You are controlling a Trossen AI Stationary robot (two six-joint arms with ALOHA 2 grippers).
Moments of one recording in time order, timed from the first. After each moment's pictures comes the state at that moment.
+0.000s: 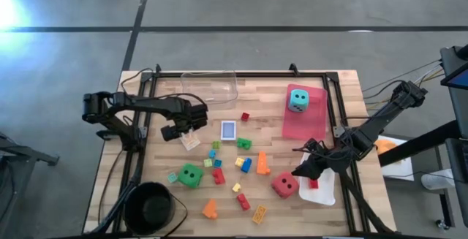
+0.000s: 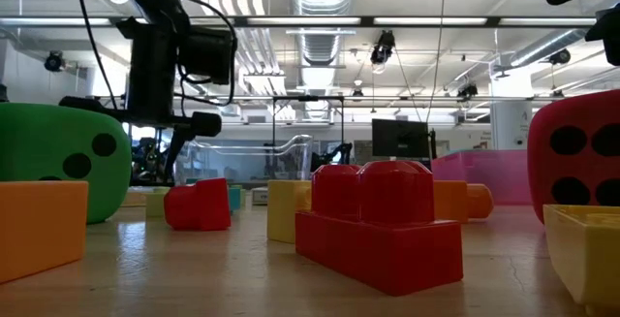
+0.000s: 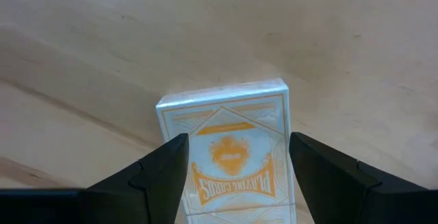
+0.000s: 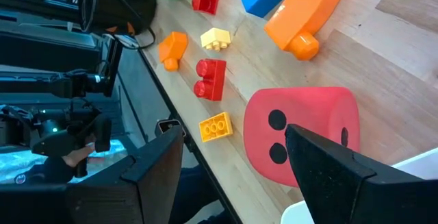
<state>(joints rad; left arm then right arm) 0.25 1.55 0.85 -0.89 0.02 -1.77 0.69 0.92 0.62 -0.38 0.31 1.60</state>
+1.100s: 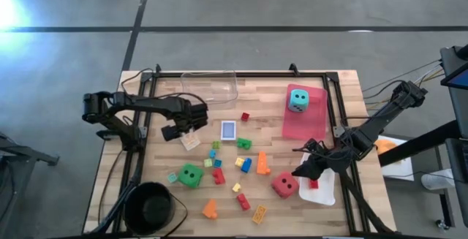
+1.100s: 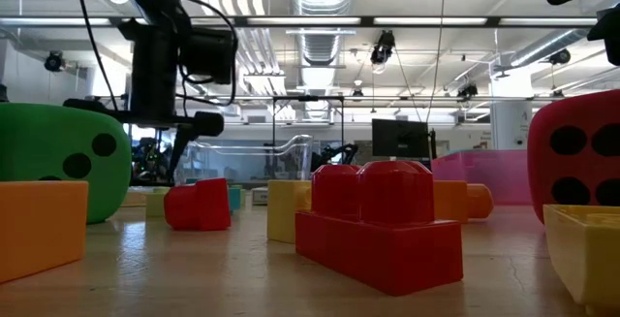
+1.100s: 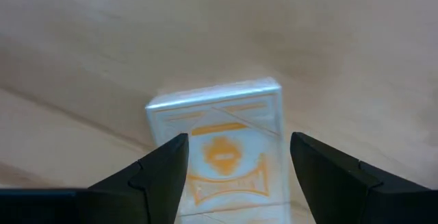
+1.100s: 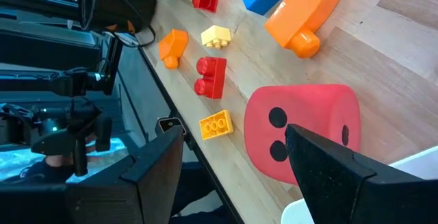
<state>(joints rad) 0.26 1.55 0.84 -0.86 0.03 -1.75 0.69 0.92 0.62 -0.38 0.31 1.60</state>
